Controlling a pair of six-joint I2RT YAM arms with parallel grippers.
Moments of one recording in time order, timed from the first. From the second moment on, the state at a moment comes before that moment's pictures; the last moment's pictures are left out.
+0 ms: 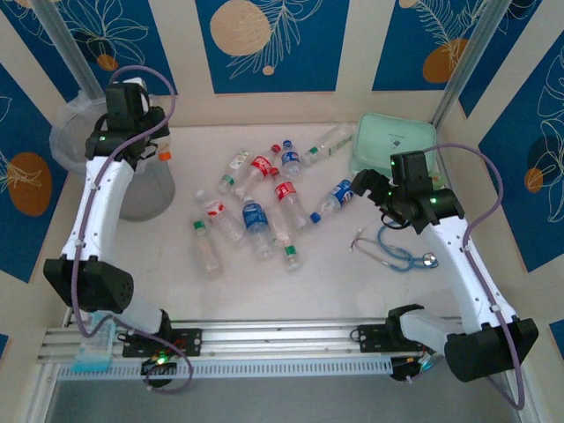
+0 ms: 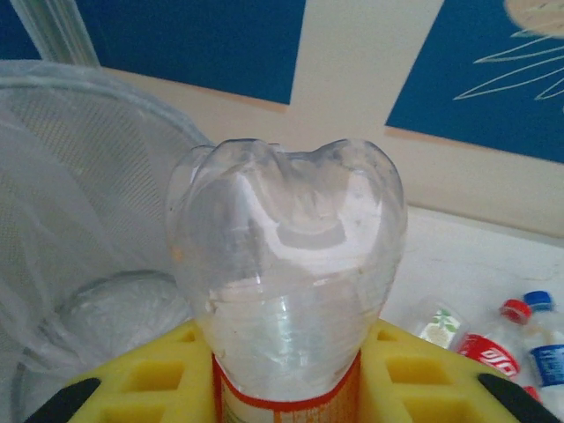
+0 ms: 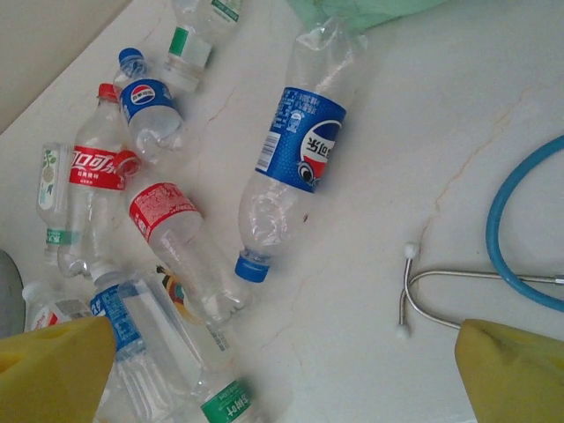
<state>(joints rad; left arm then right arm) -0.05 1.54 1.75 -0.73 -0.14 -0.24 0.21 1.10 1.17 -0.93 -0.02 0.74</state>
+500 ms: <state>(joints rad) 0.16 1.66 1.99 -0.82 -0.14 -0.18 0.21 1.12 1.09 -0.87 -0.03 0.70</state>
